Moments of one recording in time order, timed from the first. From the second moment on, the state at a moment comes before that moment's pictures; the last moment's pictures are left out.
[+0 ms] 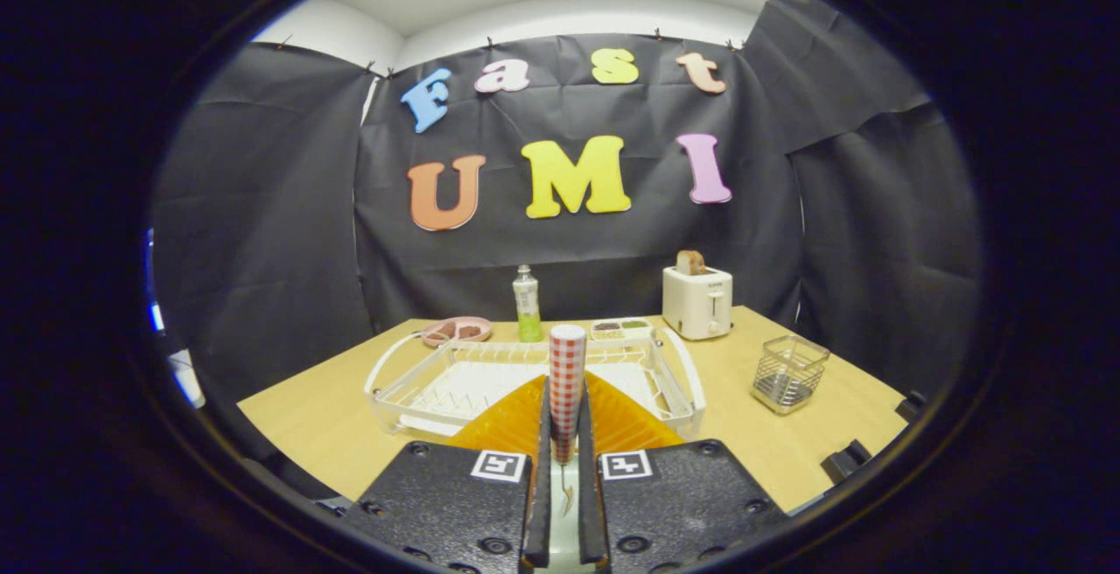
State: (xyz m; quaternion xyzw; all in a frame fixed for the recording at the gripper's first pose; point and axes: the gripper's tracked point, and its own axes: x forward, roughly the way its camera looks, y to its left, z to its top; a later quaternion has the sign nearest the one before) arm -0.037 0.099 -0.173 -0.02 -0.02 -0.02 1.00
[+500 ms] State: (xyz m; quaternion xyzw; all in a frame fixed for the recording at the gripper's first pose) arm -0.031 0.127 -0.193 -0.01 -0.01 0.00 1.00
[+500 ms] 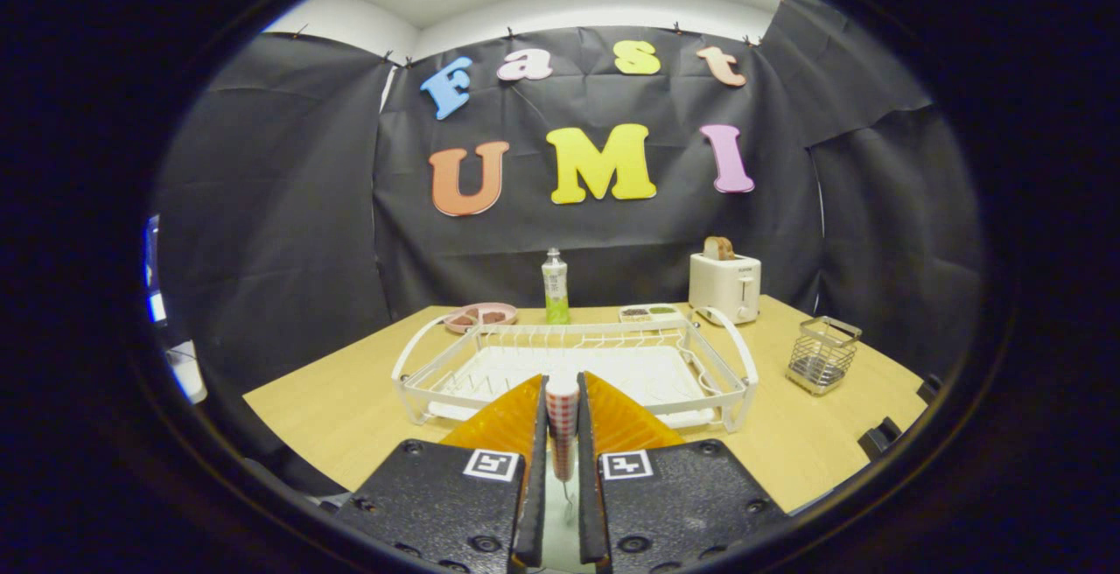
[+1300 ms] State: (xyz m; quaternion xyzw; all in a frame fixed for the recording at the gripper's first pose) arm -0.073 0.047 -0.152 0.02 -0.01 -0.03 1.00
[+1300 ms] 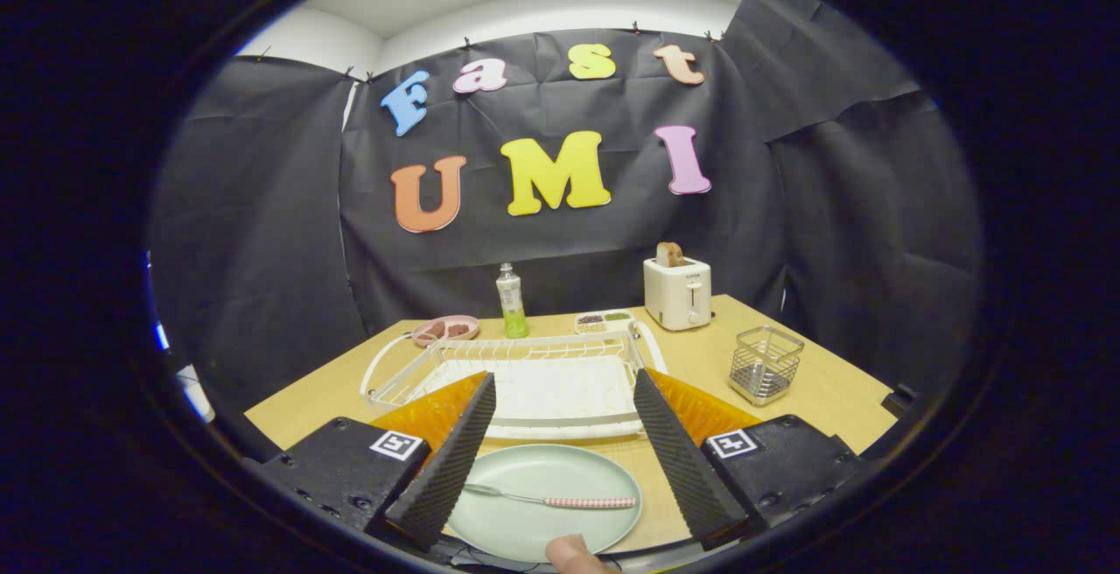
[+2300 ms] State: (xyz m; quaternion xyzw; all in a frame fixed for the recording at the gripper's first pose) arm -0.123 -0.001 -0.130 0.03 -0.02 -0.06 1.00
